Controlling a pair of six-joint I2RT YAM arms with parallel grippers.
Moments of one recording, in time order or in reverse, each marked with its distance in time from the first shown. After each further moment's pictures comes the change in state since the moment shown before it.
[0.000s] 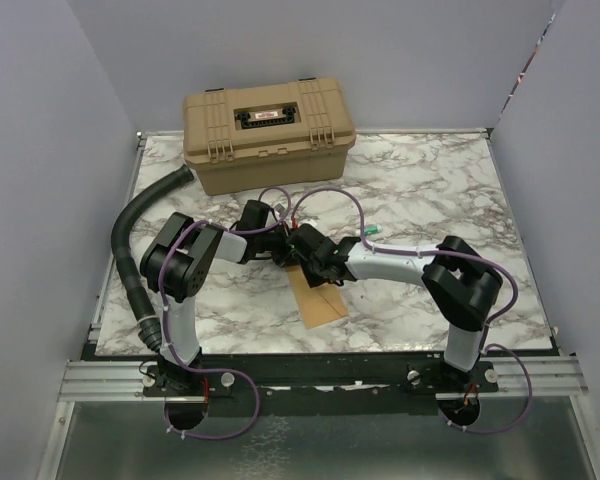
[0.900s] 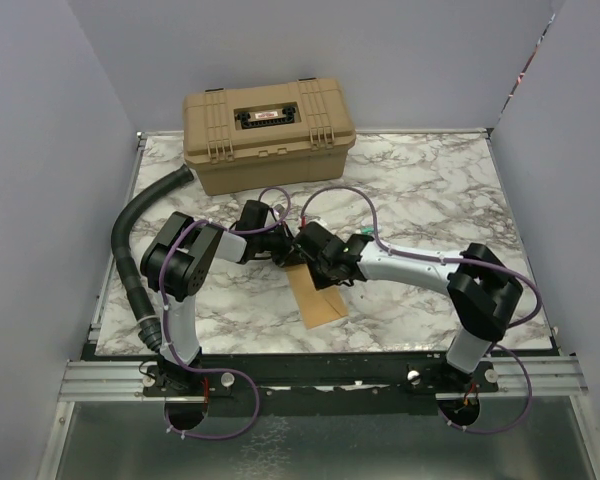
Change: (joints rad) left arm 0.006 0.008 -0.001 0.005 0.019 0.000; right arm 0.008 -0.126 -0.037 -0.141 -0.020 0.083
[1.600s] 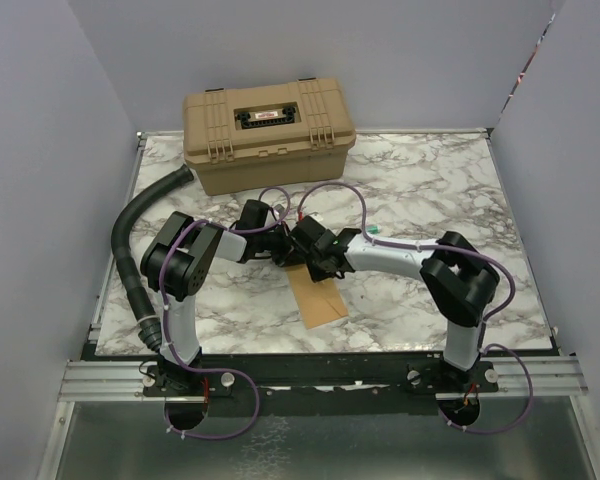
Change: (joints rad) left arm 0.002 0.002 0.005 -0.003 0.003 0.000; right arm -0.050 0.163 0.117 0.023 0.039 -0.022
